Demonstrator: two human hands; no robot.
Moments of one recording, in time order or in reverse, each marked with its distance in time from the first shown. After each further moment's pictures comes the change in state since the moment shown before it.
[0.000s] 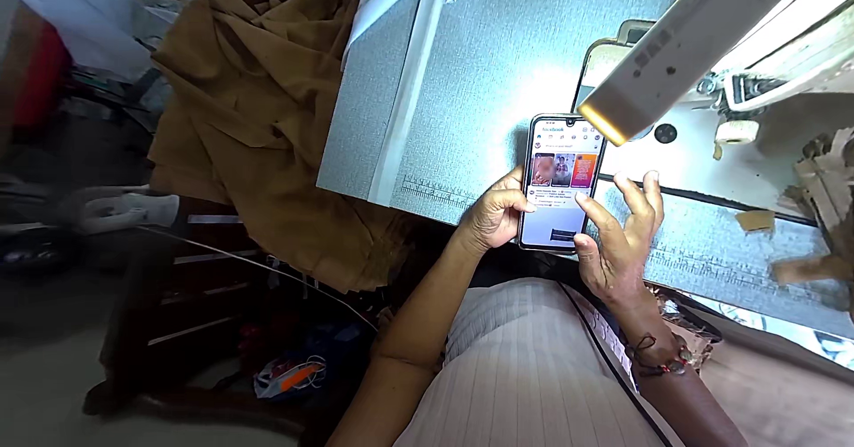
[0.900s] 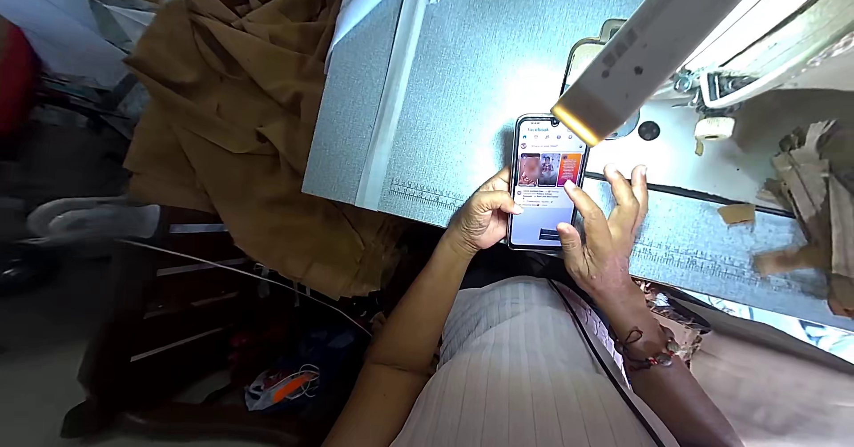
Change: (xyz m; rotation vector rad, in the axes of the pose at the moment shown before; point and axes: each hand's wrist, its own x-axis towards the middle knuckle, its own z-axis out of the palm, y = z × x) left_hand -0.003 0.001 0.004 0.018 0.008 -0.009; right_hand 0.002 -0.003 0.002 -0.102 -0.024 0.064
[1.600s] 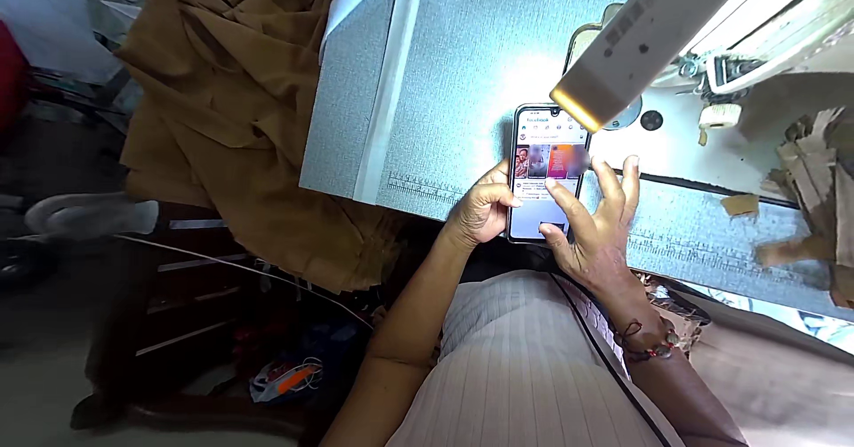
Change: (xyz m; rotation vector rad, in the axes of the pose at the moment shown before) left_hand 0.003 0.001 -0.003 0.029 -0.024 0.008; right_hand 0.001 -0.003 0.000 -0.012 -0.086 -0.040
